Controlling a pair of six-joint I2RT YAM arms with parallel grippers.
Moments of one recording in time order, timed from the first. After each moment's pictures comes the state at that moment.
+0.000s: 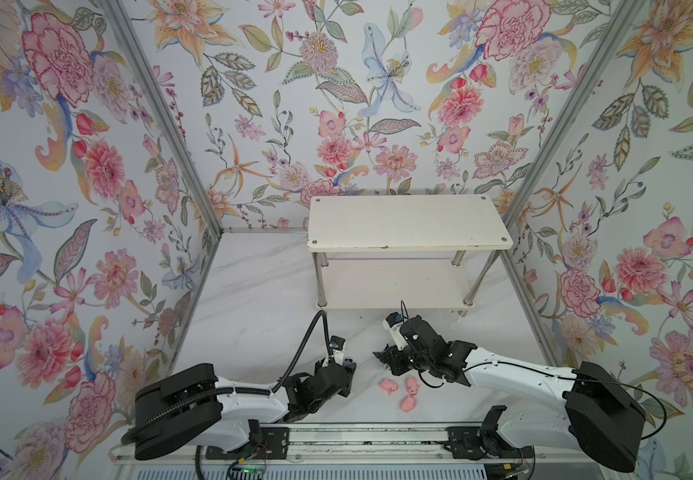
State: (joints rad) left arm -1.18 1.31 0.29 0.32 -0.45 -0.63; right arm 0.88 1.27 0.58 -0.18 -0.12 0.46
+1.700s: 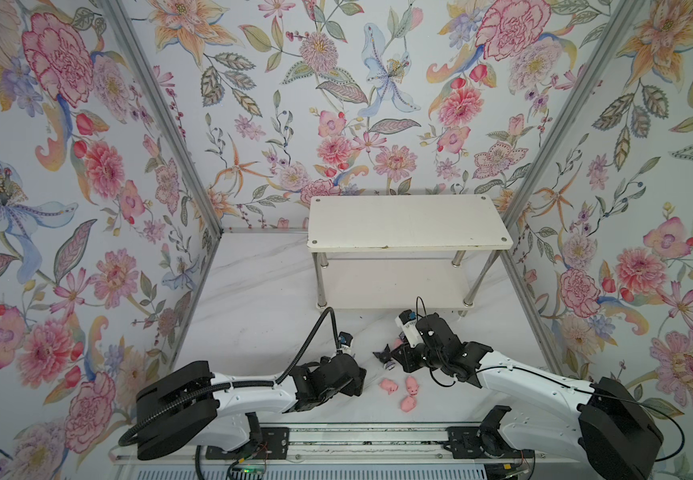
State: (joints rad) left arm -1.16 1.32 0.46 -0.01 -0.31 -0.72; right arm 0.76 1.18 0.52 -0.19 -0.21 0.41
